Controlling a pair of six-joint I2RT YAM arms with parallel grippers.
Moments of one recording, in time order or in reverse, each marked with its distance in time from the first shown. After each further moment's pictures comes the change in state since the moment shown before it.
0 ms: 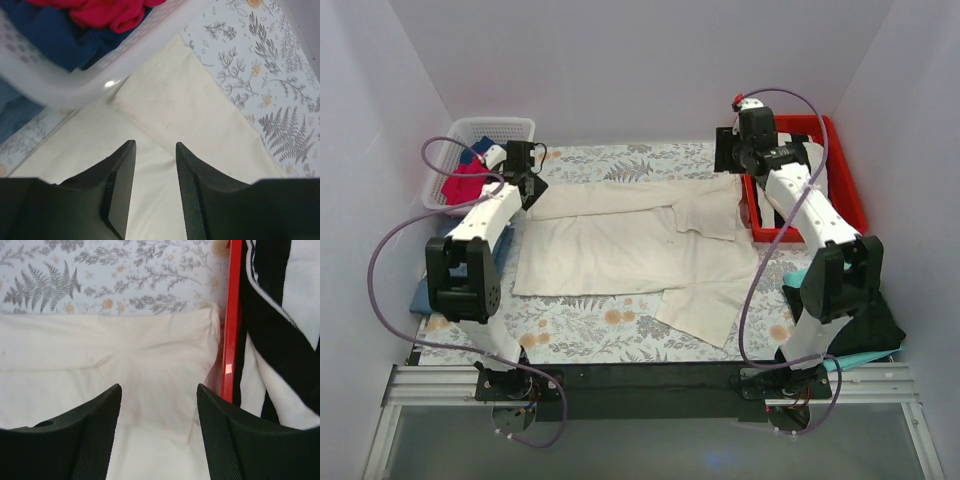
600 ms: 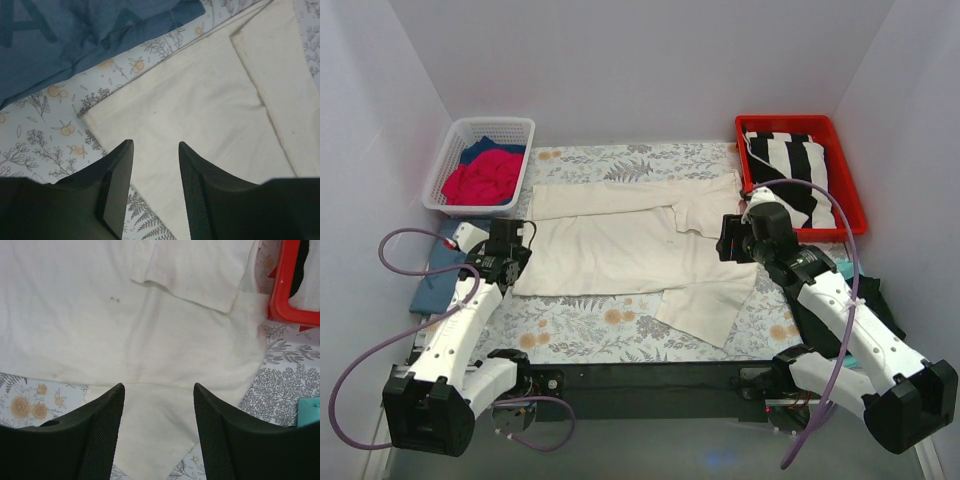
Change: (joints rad) left arm -0.061 -0.830 -0.658 -0.201 -0.144 -0.240; right arm 0.187 -0.820 -0.843 0.035 -0.002 0.145
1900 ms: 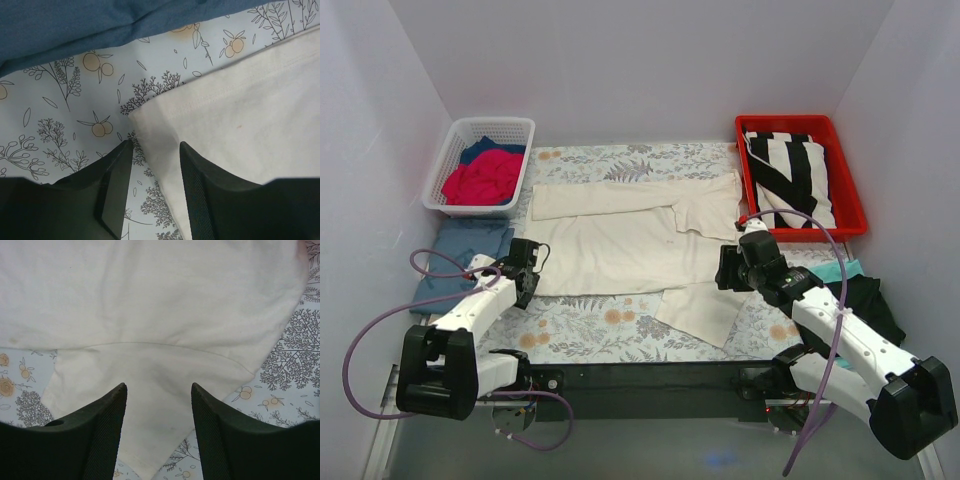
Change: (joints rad) left arm 0.001 0.180 -0.259 0.140 -0.008 -0.212; right arm 0.057 -0.058 -0.254 0.040 -0.004 0.109
